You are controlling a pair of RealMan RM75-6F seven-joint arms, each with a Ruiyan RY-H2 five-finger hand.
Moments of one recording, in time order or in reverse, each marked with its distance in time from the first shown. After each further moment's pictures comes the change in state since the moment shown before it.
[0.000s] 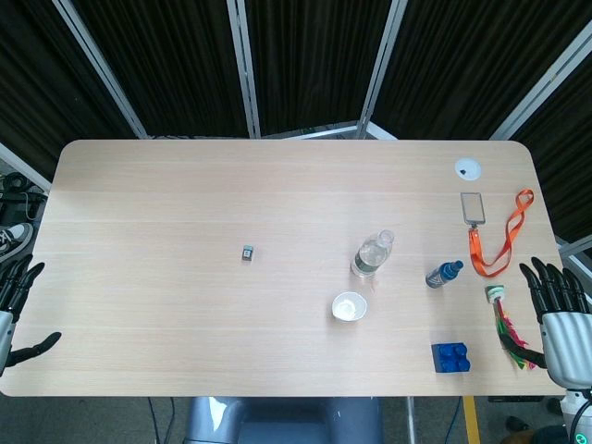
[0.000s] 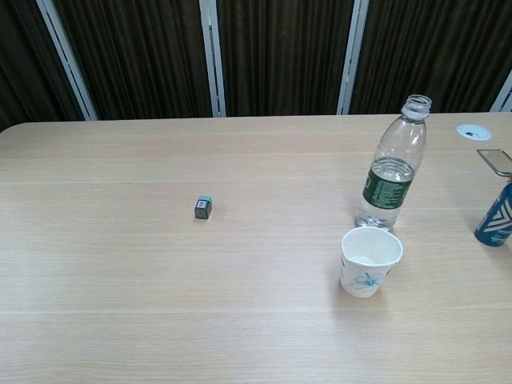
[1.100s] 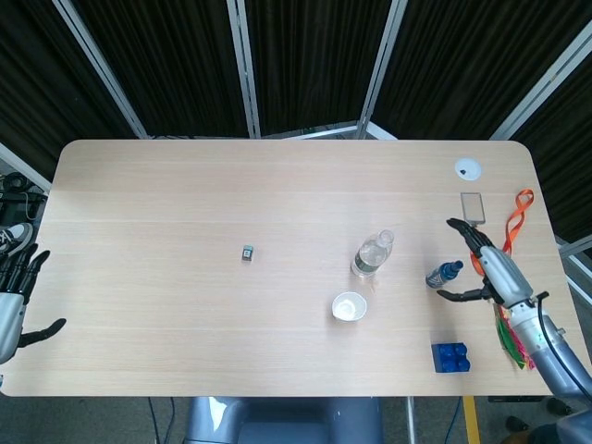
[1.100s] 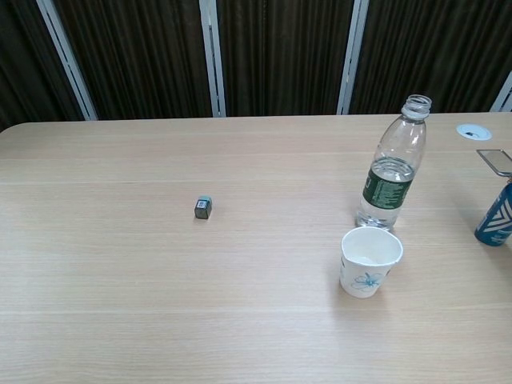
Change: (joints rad) left arm -0.054 -0.059 -0.052 0.029 -0.139 -0.106 0.065; right arm 0.401 -0.044 0.099 0.271 0.090 -0.602 0.859
